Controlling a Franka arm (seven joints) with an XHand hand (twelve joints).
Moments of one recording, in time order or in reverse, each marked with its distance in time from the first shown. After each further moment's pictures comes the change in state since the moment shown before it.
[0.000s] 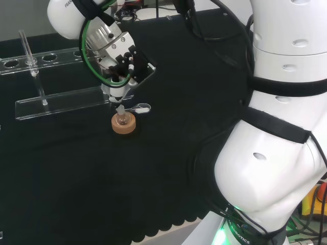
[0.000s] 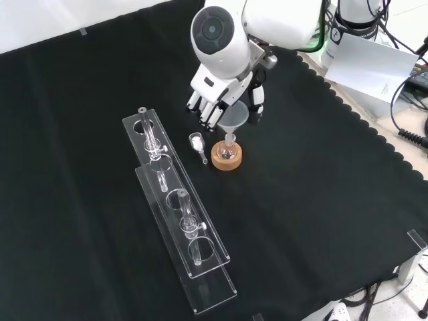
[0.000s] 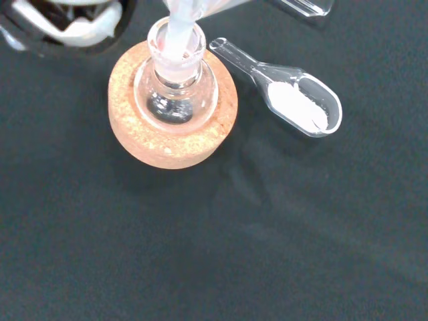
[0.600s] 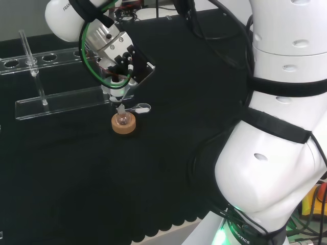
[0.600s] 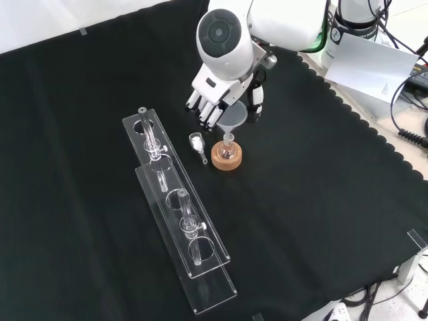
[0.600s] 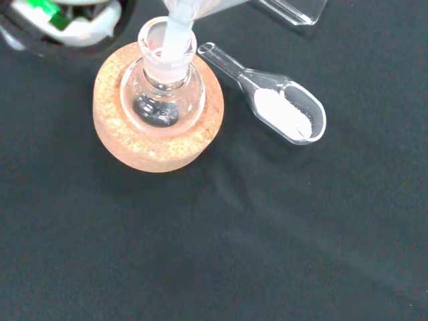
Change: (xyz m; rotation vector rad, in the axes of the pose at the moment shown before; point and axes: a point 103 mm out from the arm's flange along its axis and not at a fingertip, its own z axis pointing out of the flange) arm -0.003 0.001 -0.002 -0.012 -0.047 0.015
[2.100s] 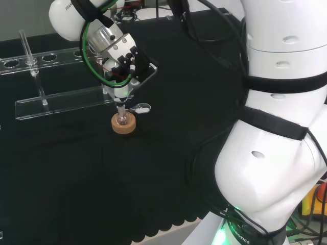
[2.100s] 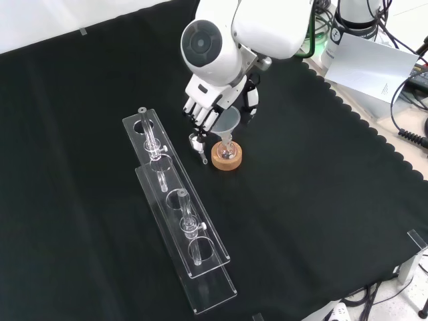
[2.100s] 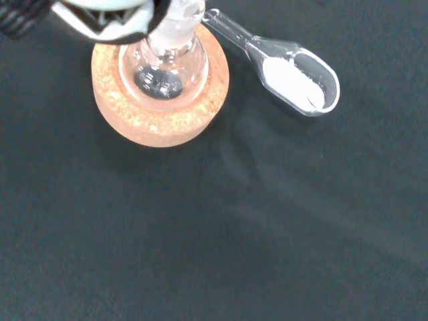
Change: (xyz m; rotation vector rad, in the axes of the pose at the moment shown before) arm -0.004 0.009 0.013 0.078 0.037 -0.028
